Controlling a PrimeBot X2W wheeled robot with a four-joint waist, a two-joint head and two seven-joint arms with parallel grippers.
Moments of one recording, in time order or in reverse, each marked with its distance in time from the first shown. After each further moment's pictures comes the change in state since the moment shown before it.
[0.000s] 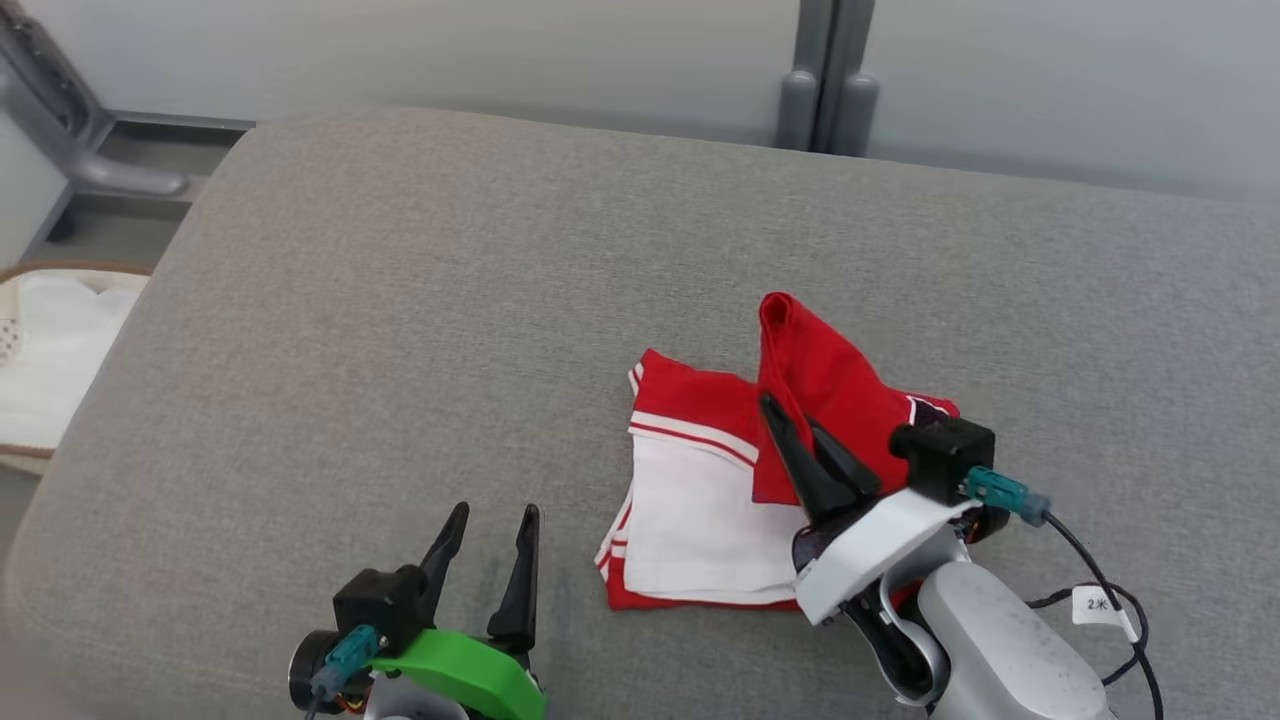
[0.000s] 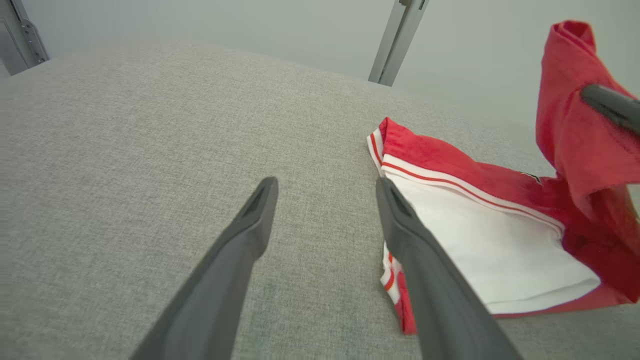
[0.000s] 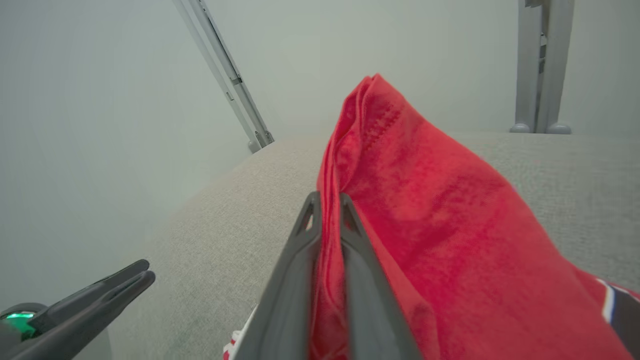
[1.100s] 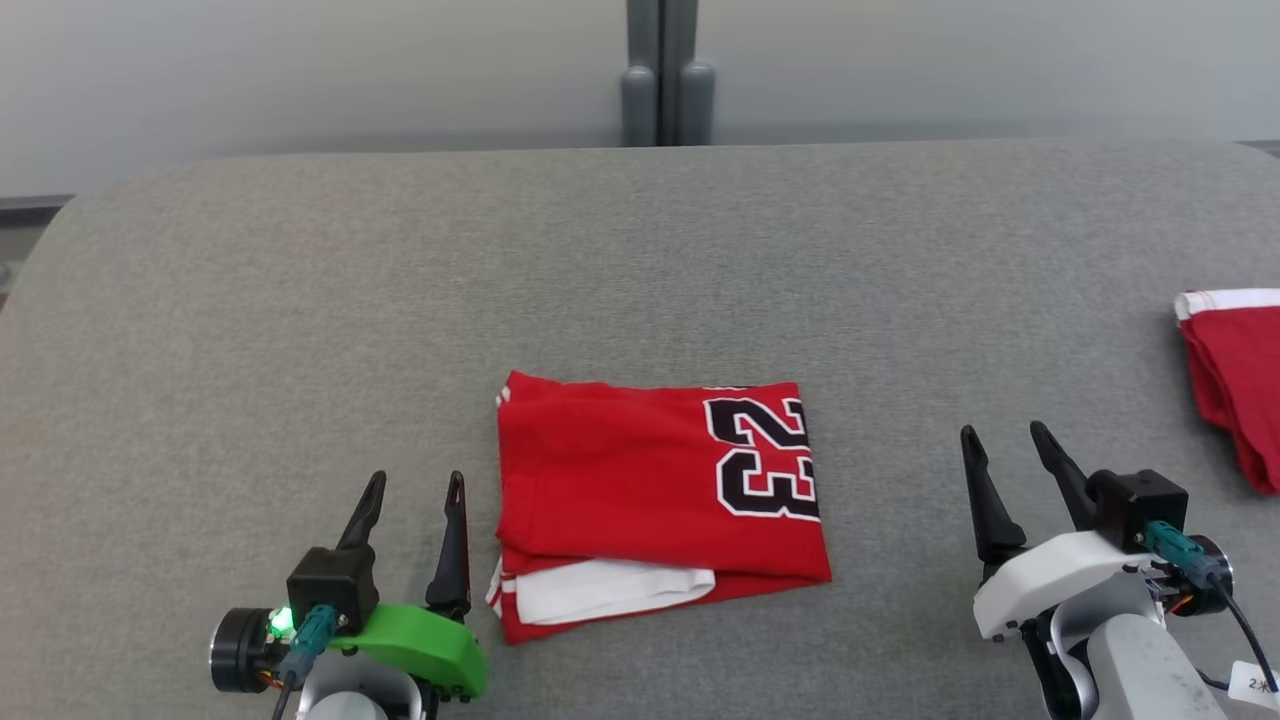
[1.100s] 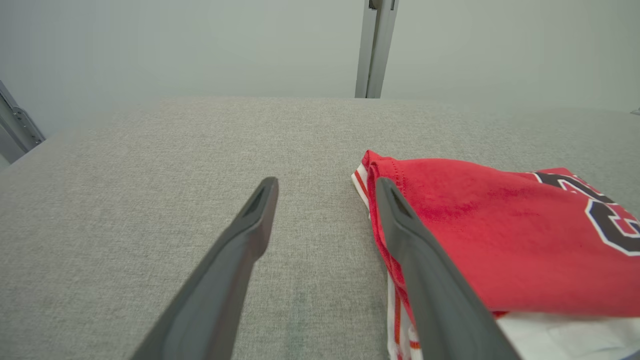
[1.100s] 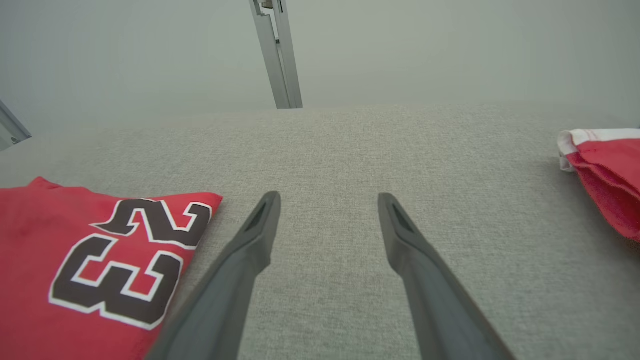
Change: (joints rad) left arm -0.019 -0.001 0.131 -0.019 0.189 0.067 0.000; right arm 0.139 -0.001 -0.468 0.025 -0.327 0.000 0.000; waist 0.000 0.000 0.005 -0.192
